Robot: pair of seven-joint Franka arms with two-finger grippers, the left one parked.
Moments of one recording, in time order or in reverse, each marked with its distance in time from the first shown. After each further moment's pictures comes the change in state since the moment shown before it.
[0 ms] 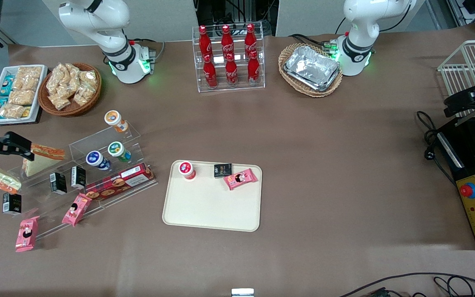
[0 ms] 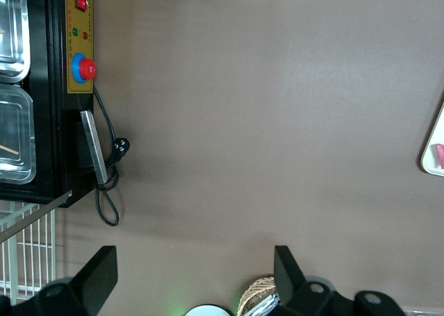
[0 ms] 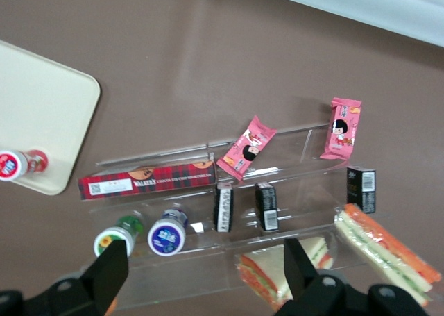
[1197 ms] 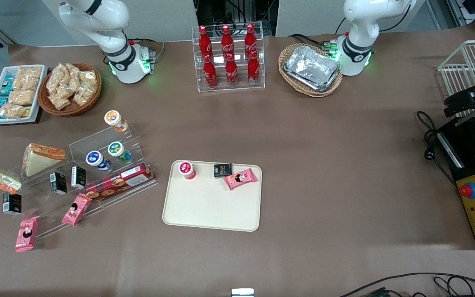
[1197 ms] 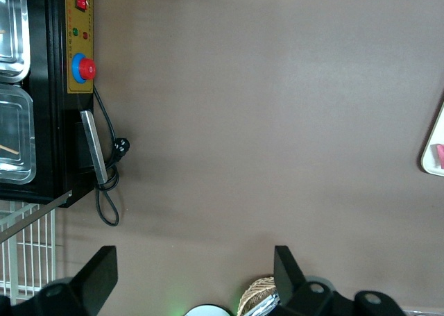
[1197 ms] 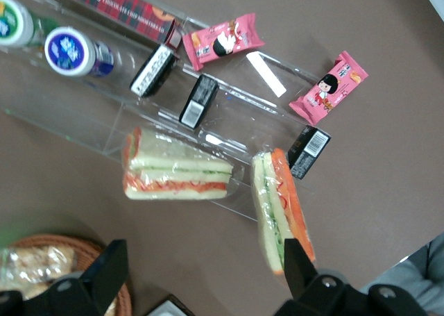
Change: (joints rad) arm -0.073 0.072 -0.254 -0.036 0.000 -0.024 -0.919
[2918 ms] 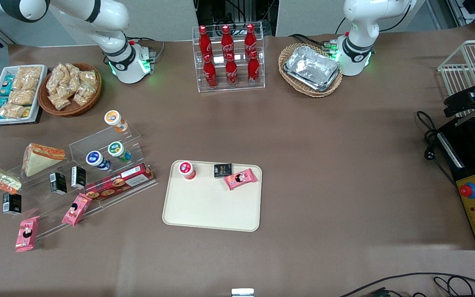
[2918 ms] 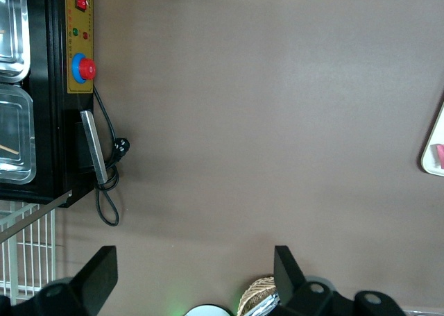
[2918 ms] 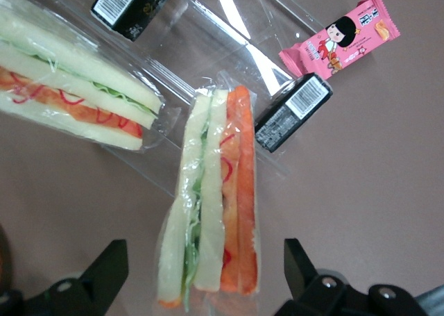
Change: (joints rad) arm -0.081 0.254 -0.116 -0.044 0.165 0.282 -0.466
